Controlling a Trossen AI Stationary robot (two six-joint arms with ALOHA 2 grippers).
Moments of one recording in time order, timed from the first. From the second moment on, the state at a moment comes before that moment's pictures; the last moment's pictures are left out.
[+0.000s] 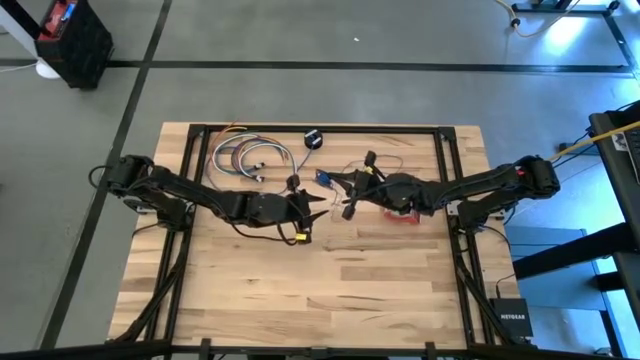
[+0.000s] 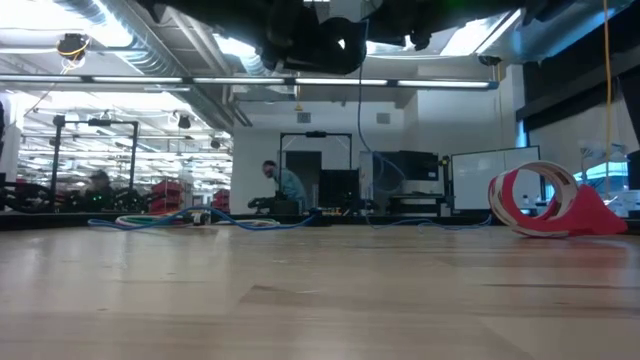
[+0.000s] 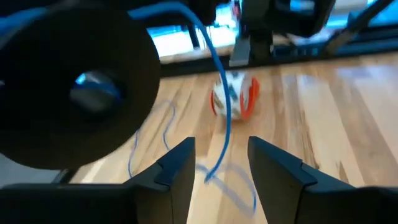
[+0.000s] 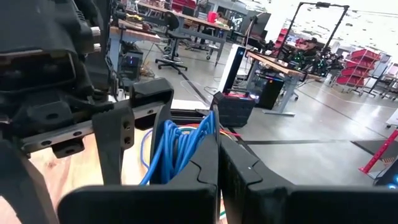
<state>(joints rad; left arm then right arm) -0.16 1.54 0.91 0.30 -0.48 0.12 0.07 1.37 0.78 0.55 0.46 -0.22</state>
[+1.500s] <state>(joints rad) -0.06 1.71 0.81 0.77 -0.23 0.12 0.09 1.33 0.78 0.52 0.48 -0.26</state>
